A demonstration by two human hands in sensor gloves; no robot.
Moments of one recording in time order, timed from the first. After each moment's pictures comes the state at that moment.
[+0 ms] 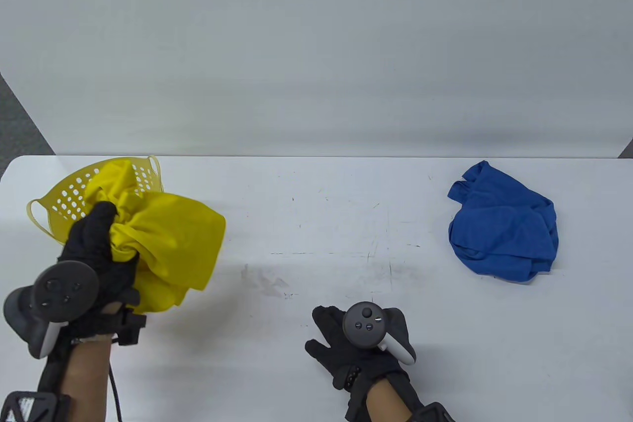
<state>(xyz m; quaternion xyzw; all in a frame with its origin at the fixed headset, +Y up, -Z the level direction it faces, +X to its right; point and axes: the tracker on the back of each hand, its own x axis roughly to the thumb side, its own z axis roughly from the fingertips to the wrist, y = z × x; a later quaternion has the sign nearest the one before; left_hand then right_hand) -0.352 -0.553 -0.275 0.29 0.09 0.21 0.93 0.069 -0.755 -0.292 0.21 0.18 0.90 0.33</state>
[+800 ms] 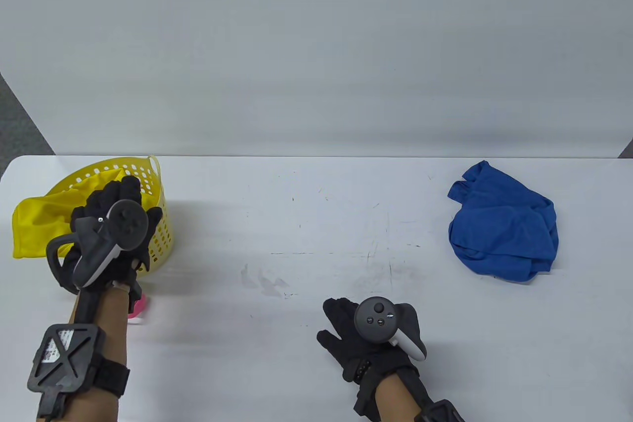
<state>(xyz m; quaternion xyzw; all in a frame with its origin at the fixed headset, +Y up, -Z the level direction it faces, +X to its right) -0.315 -0.584 -0.344 0.13 0.09 -0.01 0.99 0.086 -0.755 -0.301 0.19 0.16 0.91 0.33</state>
